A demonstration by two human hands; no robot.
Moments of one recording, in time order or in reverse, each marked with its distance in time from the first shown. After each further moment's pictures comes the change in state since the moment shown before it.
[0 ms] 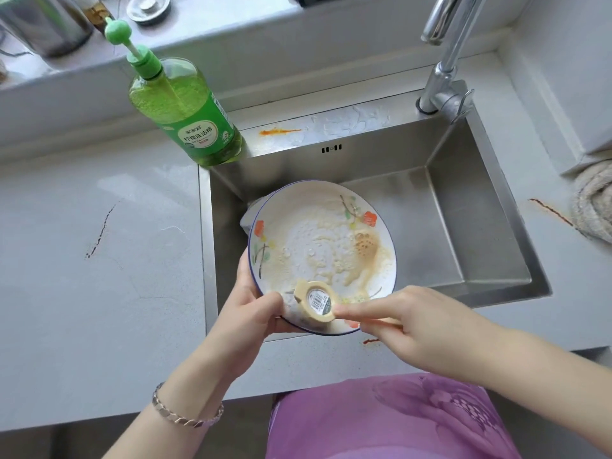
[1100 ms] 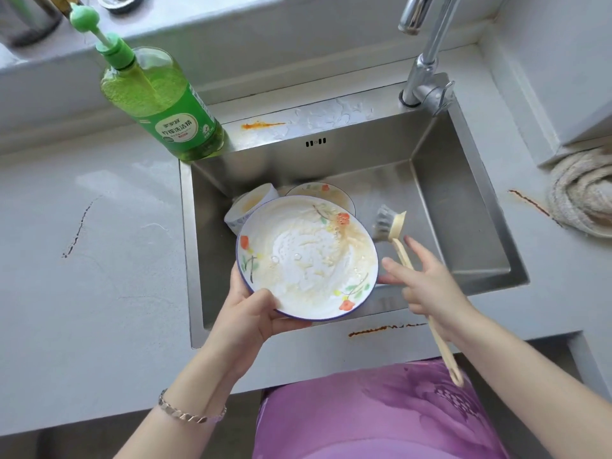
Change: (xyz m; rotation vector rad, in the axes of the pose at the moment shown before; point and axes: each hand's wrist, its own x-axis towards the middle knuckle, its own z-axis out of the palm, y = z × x) left_hand 0.008 -0.017 0.013 -0.188 0.062 -0.107; right_hand 0.013 0.065 0.028 1.036 0.493 0.668
